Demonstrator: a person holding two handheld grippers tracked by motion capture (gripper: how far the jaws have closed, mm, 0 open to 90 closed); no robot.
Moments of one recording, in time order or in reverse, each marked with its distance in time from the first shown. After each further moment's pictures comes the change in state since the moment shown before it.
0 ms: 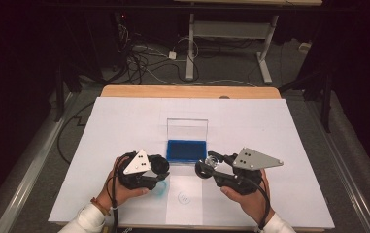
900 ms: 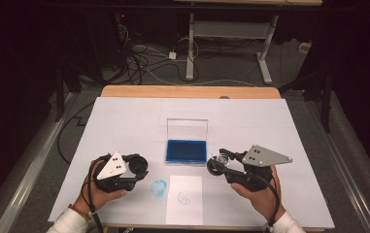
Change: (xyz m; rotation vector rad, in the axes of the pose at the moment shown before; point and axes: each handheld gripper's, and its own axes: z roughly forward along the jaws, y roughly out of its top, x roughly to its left) left arm 0.008 -0.028 -0.046 -0.009 0.098 -0.006; right arm -0.019 -0.004 -0.014 0.051 -0.066 -0.022
